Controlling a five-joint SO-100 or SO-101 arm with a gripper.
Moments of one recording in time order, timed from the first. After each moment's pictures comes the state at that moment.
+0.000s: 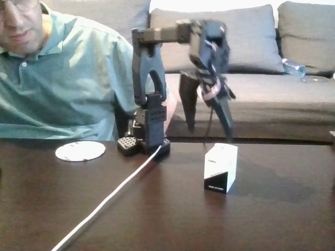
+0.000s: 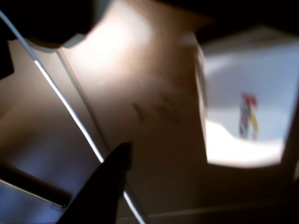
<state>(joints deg) -42.5 94.8 93.3 99.1 -16.2</state>
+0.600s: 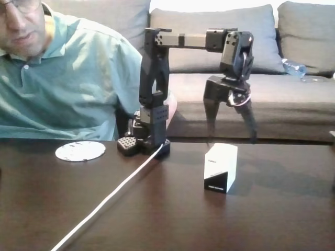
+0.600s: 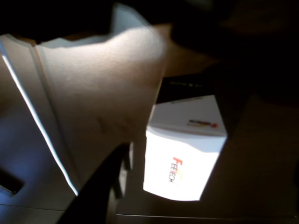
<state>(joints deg) -53.5 85.4 83.2 99.4 -19.2</state>
